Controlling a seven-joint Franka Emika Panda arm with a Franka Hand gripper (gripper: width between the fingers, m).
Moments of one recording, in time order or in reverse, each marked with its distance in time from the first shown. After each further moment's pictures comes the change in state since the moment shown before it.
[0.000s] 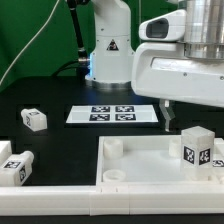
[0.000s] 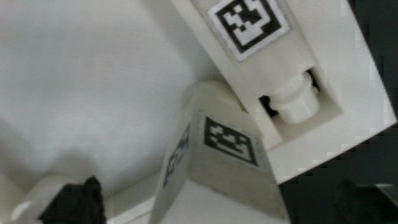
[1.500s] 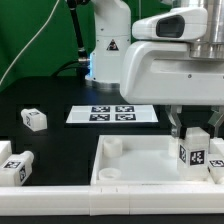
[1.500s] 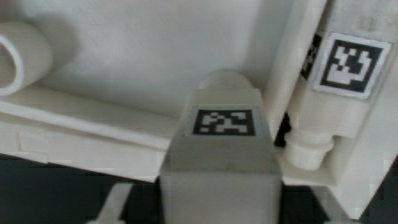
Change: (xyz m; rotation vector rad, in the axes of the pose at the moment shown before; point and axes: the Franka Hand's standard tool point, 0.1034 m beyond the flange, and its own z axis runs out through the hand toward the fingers) arm 0.006 0.005 0.000 -0.016 0.021 -0.586
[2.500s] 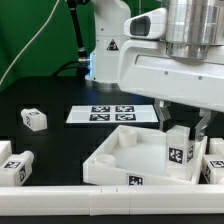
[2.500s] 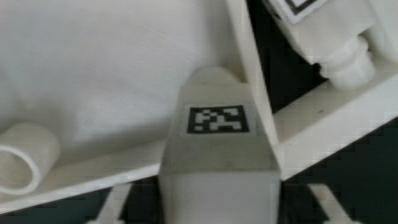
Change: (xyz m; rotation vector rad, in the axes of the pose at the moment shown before) arm -0.010 0.016 0.000 -0.027 -0.042 0.882
